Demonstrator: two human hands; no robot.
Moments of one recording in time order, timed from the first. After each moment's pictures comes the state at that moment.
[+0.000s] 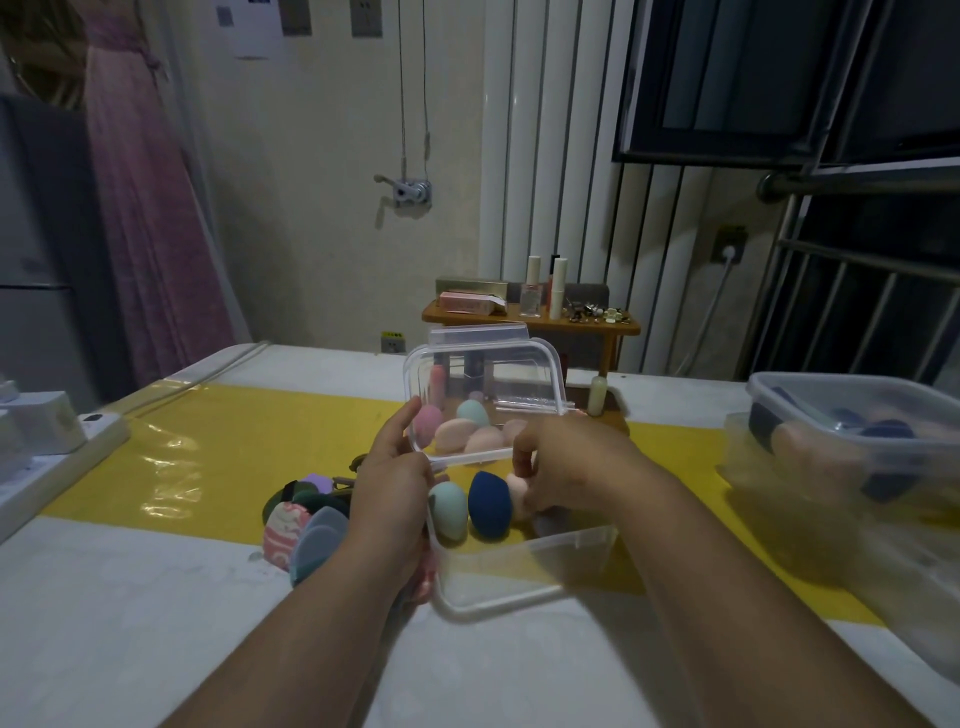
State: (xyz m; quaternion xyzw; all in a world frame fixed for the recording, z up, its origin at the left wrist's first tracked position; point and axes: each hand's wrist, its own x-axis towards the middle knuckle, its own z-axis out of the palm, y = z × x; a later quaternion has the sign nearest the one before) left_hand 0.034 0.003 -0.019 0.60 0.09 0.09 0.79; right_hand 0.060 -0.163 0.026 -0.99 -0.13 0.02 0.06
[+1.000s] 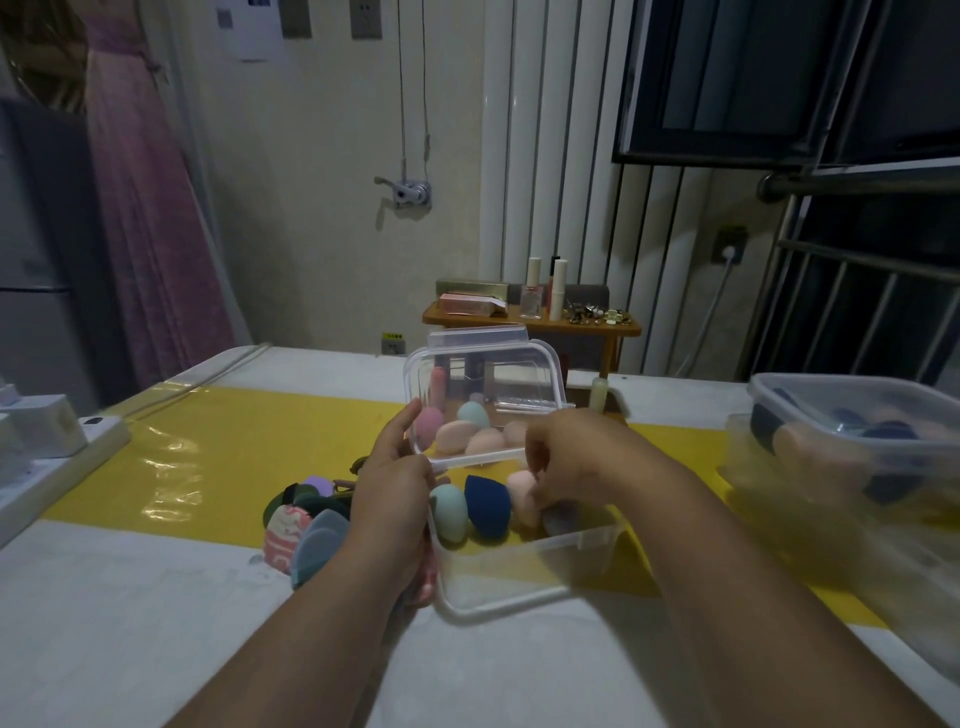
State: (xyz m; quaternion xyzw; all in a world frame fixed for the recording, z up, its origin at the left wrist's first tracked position) left_hand 0.042 0.005 -0.026 0.60 0.09 0.10 0.79; right_hand 0.057 -0.165 0.040 -0.99 -0.10 0.05 0.09
